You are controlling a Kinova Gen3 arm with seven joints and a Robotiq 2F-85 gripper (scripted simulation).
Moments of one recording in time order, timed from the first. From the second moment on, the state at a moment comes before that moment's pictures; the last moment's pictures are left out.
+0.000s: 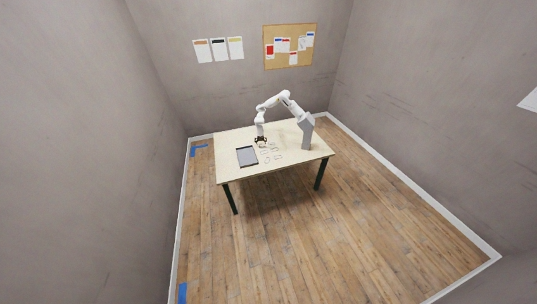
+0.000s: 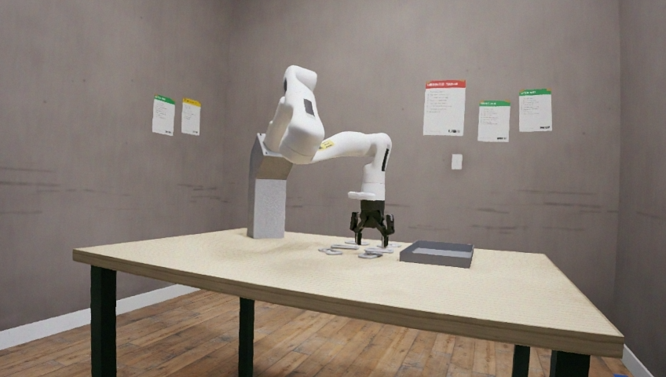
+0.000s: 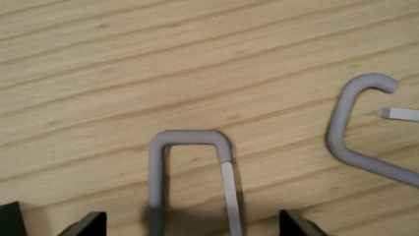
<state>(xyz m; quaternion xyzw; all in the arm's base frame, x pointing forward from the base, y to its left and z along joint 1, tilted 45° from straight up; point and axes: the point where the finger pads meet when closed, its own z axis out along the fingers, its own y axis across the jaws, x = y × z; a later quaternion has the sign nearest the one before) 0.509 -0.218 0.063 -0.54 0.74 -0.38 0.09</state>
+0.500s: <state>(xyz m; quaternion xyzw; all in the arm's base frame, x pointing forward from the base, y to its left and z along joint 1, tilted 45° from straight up) 0.519 -0.229 0.046 -0.54 0.75 -0.37 0.09</state>
